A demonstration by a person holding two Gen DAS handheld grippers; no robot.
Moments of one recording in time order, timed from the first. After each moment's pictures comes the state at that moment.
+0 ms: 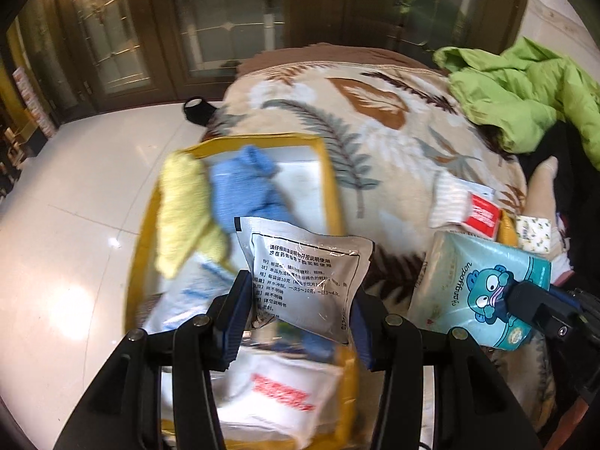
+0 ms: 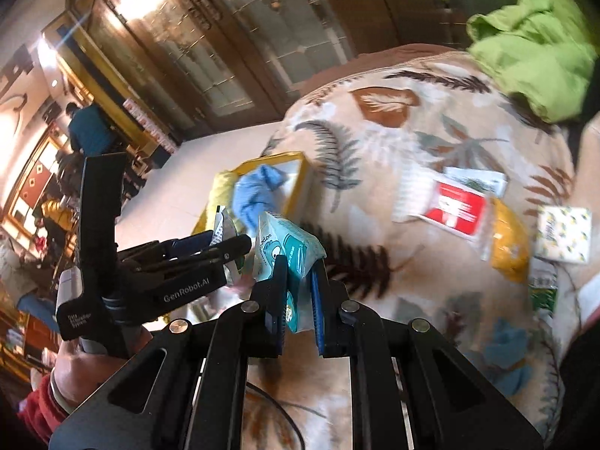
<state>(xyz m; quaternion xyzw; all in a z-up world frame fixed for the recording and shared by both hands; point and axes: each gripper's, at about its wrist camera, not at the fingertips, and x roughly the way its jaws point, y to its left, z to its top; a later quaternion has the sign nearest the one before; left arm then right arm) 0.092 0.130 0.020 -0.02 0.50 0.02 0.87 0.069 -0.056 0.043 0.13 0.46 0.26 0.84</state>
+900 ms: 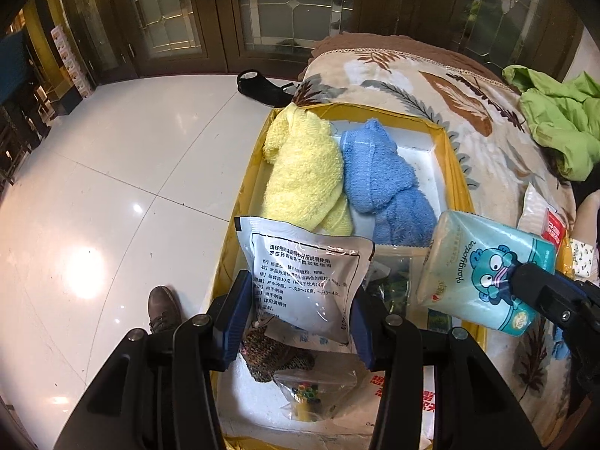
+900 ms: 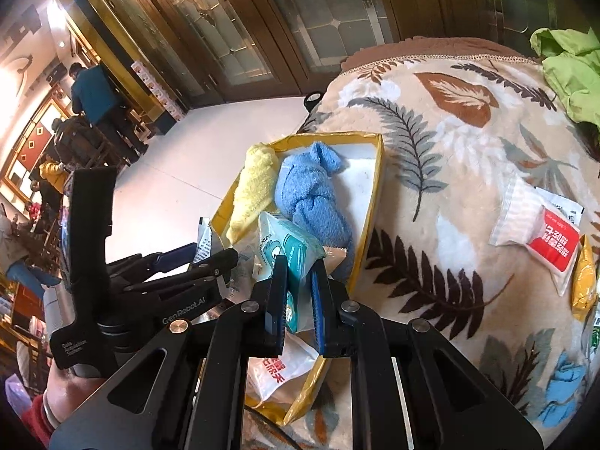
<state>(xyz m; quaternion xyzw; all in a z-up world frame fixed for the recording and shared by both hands) 0.090 0.214 -0.013 -0.06 0.52 0.09 0.85 0.095 0.050 0.022 0.08 0.48 0.28 0.83</state>
